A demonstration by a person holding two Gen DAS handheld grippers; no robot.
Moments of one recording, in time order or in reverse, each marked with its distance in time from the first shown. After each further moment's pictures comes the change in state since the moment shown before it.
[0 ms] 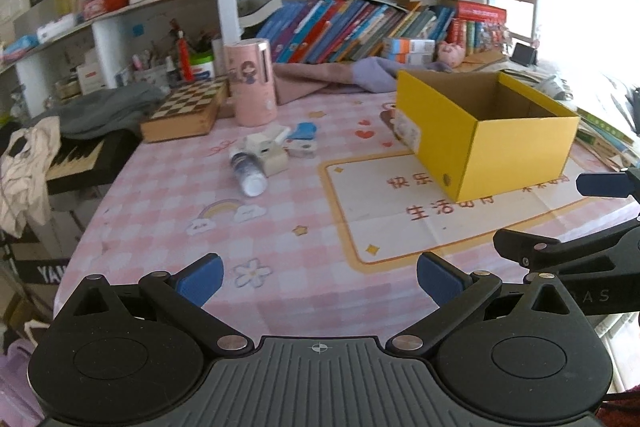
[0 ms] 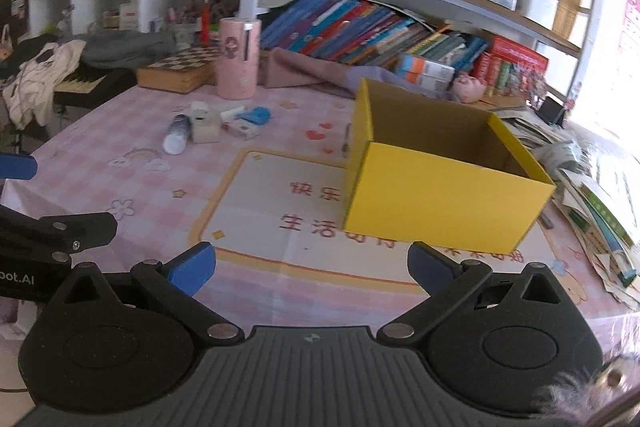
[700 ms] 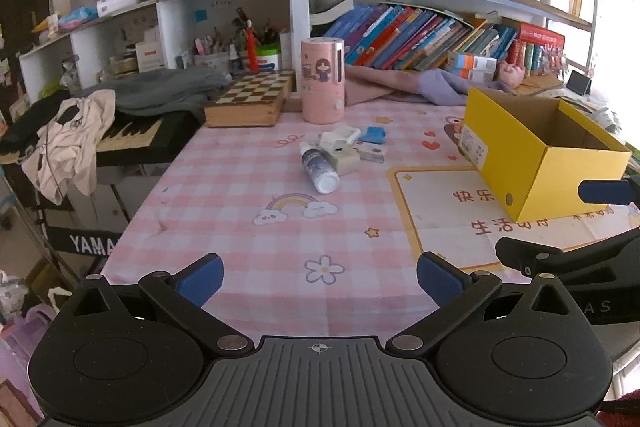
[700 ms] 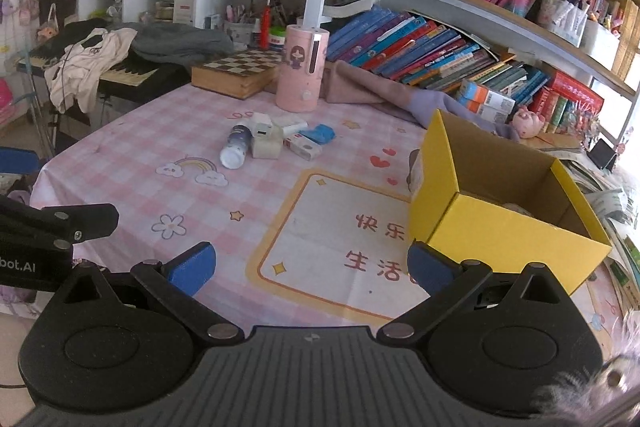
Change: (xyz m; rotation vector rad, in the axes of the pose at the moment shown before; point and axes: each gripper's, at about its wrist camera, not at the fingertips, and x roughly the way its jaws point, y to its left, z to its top) left arm -0.001 0.044 0.000 -0.111 -0.008 0.110; right arm 0.024 0.038 0.031 -0.106 -0.018 0.111
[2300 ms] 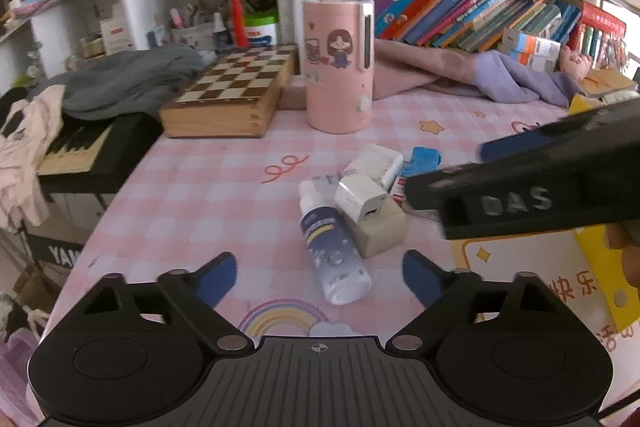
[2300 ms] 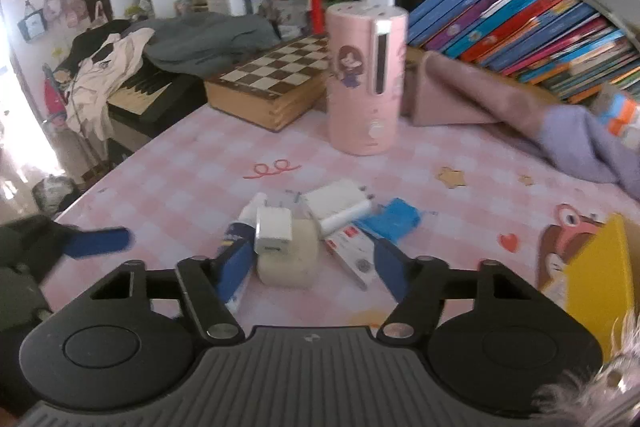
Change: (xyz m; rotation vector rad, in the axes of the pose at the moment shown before) left arm 0.201 0.001 0.087 0.006 0.111 0.032; right arm 0.234 -0.029 0.143 0.014 0.132 0.333
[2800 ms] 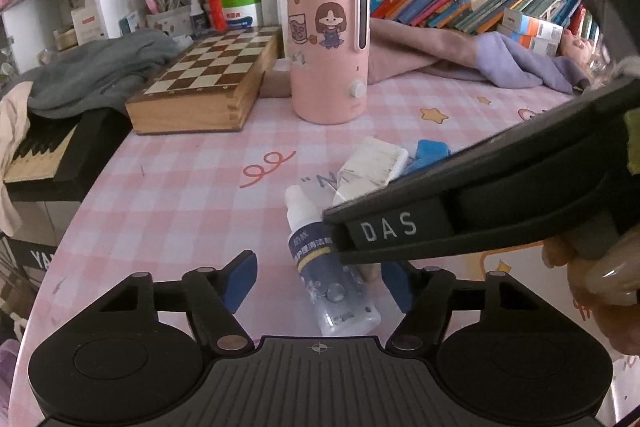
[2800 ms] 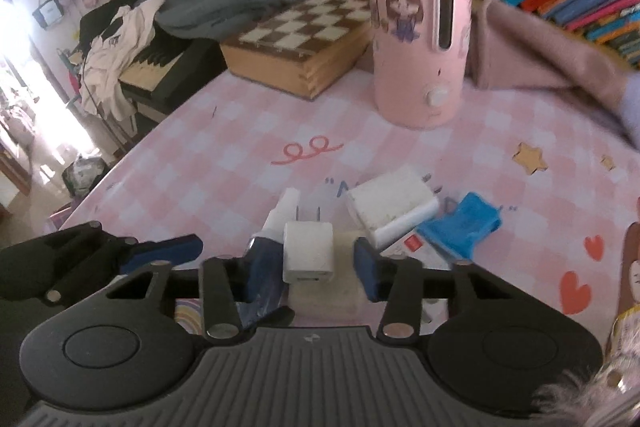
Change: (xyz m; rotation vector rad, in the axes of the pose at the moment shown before) left arm 0.039 0.005 0.013 0.006 0.049 -0.046; right arm 0.069 0.000 0.019 0.030 0.143 0.120
